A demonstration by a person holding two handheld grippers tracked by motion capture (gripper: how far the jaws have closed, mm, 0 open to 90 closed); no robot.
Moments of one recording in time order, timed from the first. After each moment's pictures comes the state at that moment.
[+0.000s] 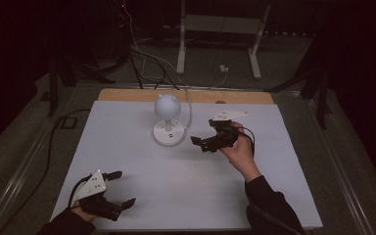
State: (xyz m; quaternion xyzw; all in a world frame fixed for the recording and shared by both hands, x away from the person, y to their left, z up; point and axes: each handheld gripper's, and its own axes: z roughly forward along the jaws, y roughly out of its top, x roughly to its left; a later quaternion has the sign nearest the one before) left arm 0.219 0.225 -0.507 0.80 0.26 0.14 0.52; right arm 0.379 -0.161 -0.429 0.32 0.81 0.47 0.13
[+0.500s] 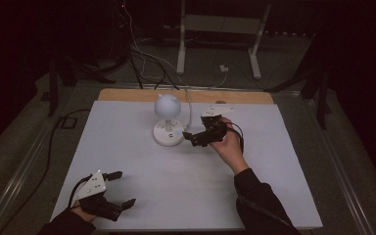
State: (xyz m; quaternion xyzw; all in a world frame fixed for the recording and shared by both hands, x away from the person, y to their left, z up) left arm 0.218 0.225 -0.507 0.80 0.26 0.14 0.52; right arm 0.405 -0.135 -0.444 0.31 0.82 0.46 0.14
